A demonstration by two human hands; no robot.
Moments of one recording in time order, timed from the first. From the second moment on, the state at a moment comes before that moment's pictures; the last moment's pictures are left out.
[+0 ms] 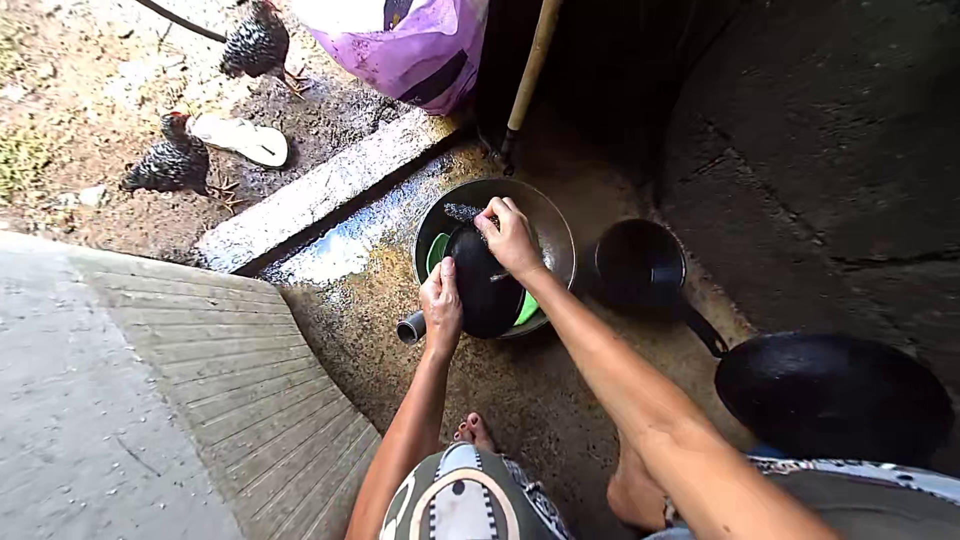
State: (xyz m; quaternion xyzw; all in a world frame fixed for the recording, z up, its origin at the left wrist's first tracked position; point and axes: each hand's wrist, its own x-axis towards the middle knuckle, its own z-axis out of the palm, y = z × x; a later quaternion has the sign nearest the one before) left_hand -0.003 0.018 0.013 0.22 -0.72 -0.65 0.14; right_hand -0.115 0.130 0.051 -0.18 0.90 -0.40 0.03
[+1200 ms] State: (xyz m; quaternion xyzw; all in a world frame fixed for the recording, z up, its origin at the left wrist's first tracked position) left_hand 0.197 -0.026 0.042 0.29 -0.84 -0.46 0.04; right_hand 0.026 0.149 -0.003 -0.24 0.87 -0.22 0.36
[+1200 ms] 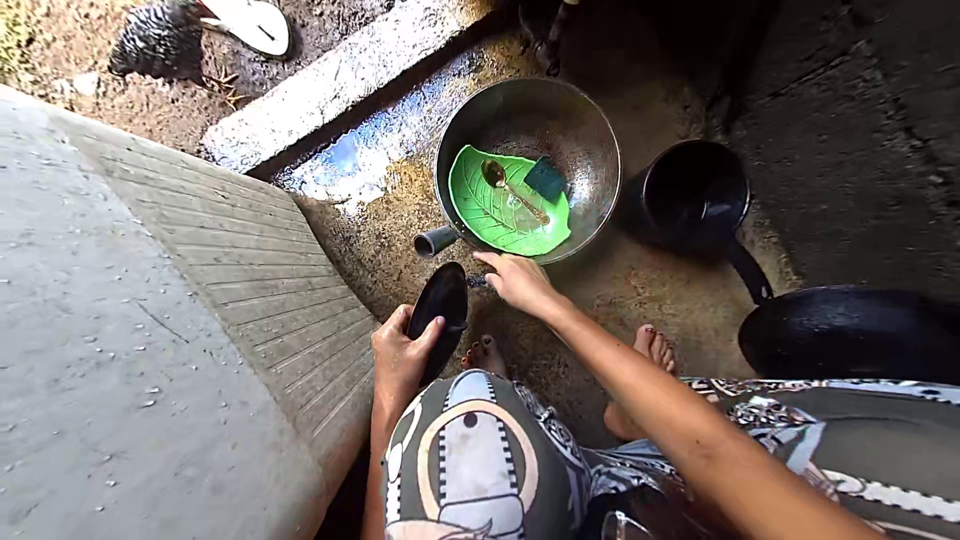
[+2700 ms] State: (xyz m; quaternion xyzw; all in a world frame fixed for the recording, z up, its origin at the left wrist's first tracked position) left_hand 0.161 -0.015 -0.014 0.41 -0.78 -0.43 0.19; right_hand 0.065 0.073 0.020 -0.37 0.83 -0.38 0.16
